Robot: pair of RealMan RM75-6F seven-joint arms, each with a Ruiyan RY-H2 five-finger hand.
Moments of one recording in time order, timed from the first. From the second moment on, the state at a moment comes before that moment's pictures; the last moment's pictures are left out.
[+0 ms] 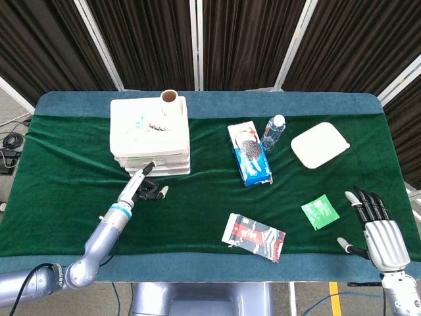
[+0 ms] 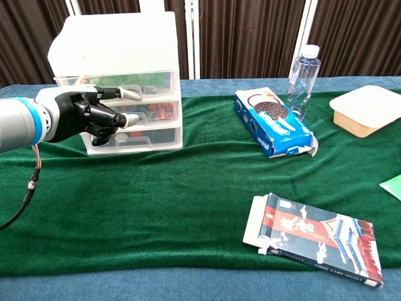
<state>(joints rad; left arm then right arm) -0.67 -1.49 -0.35 -1.78 0.67 0.88 -0.18 0.08 -1.14 0.03 -1.60 -1.64 1.56 0.09</state>
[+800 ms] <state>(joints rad) -0.61 -1.46 -0.31 -1.84 0.80 0.90 -0.24 0.08 -1.14 0.03 -1.60 -1.65 1.56 0.08</state>
